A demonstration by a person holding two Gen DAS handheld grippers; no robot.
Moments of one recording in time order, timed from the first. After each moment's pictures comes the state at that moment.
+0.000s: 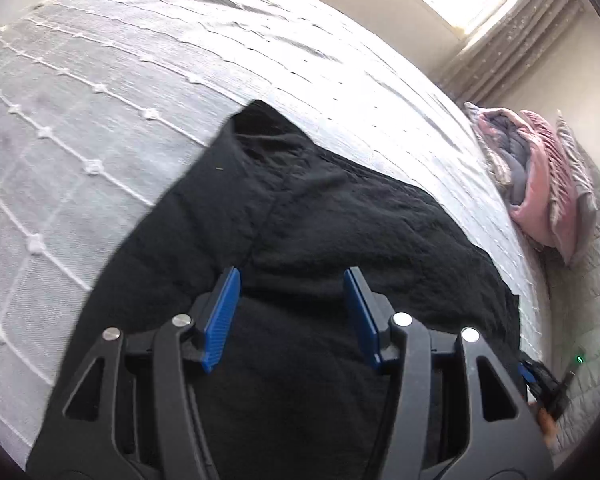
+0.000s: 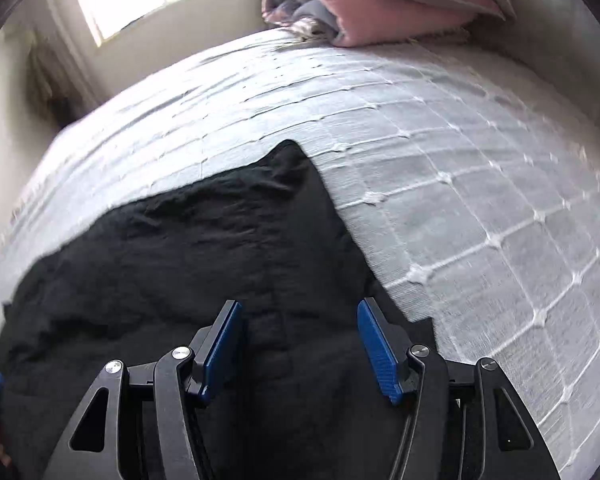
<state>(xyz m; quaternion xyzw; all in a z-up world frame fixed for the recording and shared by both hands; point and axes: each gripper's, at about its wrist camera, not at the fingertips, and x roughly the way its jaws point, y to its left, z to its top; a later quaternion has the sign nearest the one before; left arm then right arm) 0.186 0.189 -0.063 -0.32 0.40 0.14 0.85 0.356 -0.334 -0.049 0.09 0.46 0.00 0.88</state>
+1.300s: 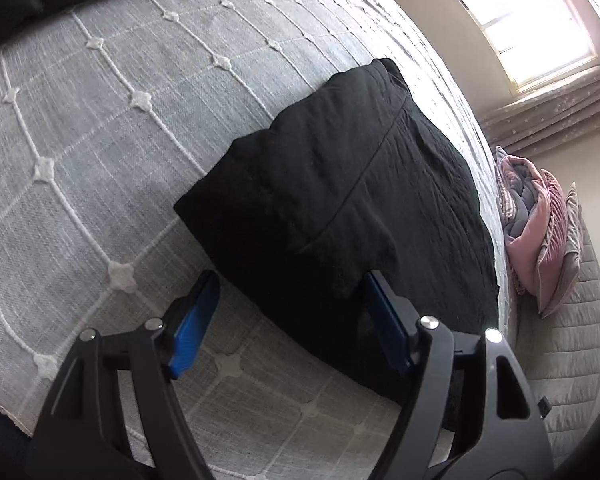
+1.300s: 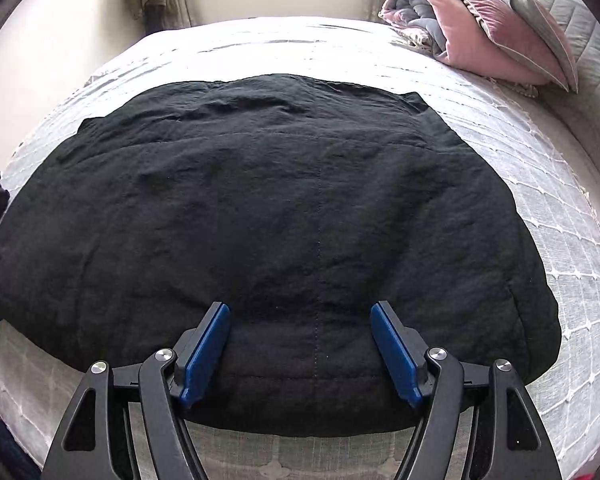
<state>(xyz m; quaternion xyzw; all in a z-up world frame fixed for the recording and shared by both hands) -0.002 0.174 -0.087 -0.46 0.40 0.19 0.77 0.178 -0.237 -0.046 -0.09 0.48 0.11 0.86</state>
